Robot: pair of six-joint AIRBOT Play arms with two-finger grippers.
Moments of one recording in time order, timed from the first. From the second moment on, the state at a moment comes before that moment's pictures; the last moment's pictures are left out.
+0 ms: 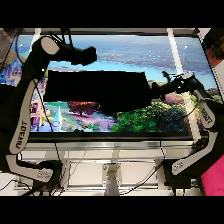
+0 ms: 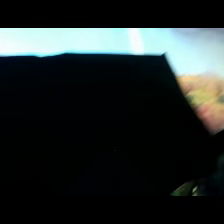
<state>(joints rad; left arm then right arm) -0.30 -1.62 1.75 1.10 -1.04 -1.63 -0.24 -1.80 1.37 -0.77 1.36 1.34</state>
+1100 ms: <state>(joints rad) -0.60 -1.77 1.75 1.34 -0.90 -1.83 -0.24 -1.63 1.88 -0.75 1.49 1.42</state>
